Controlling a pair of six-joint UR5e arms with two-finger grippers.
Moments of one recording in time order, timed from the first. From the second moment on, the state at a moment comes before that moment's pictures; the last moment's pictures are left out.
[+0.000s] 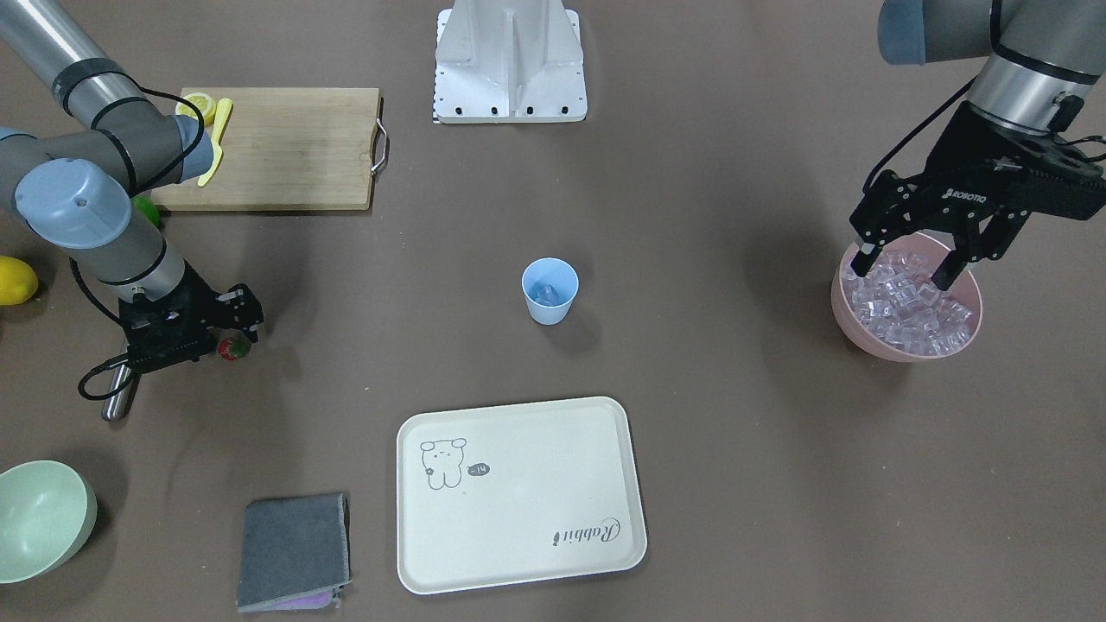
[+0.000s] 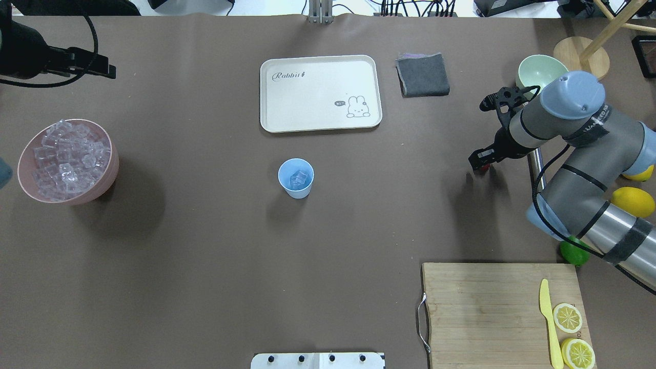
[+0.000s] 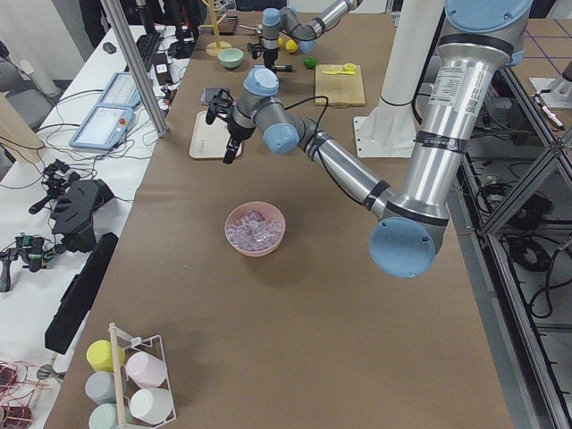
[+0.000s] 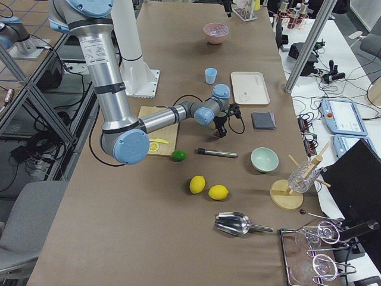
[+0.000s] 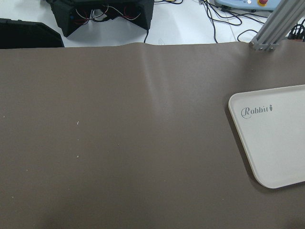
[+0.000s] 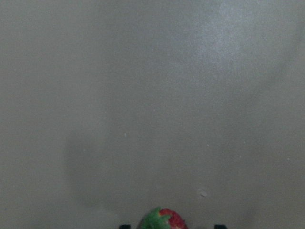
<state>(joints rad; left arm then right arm) -1.07 -1.82 -1.96 -1.91 -2.04 -0.84 0.83 -1.29 1.56 -1.18 2.06 0.62</state>
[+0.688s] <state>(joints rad) -1.07 -1.82 -1.96 -1.91 -2.04 -0.84 0.89 -1.21 1.58 -1.19 2.06 0.63</state>
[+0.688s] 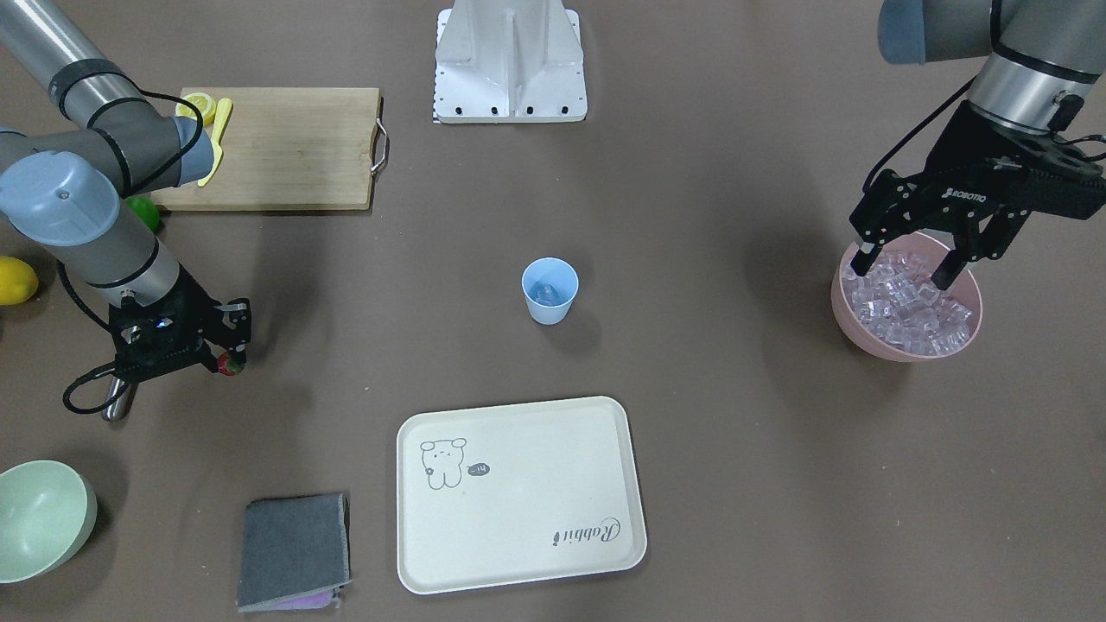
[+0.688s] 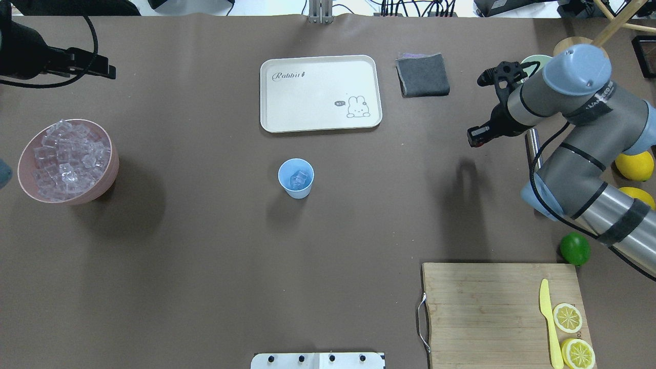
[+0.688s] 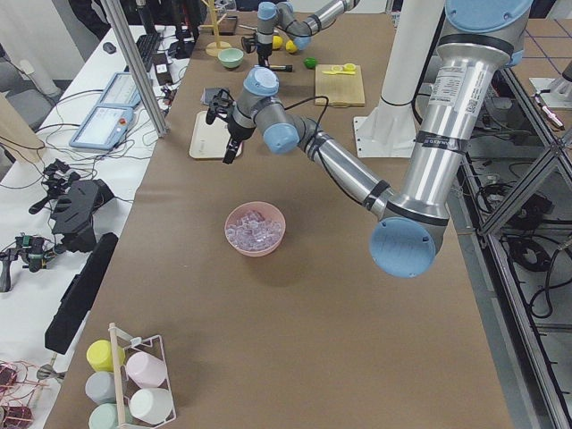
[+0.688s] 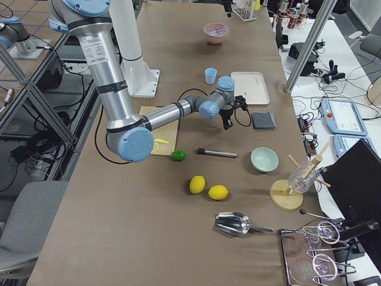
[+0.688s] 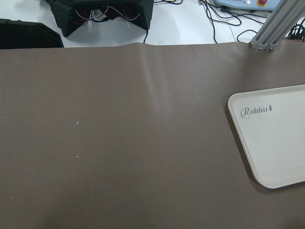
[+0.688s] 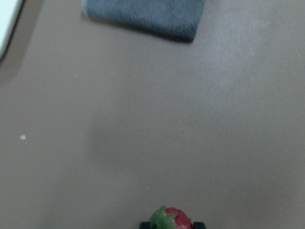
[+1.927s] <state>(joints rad) -1.09 -1.81 -1.88 -1.95 -2.04 -0.85 0.54 -0.87 1.66 -1.19 1.75 0.99</state>
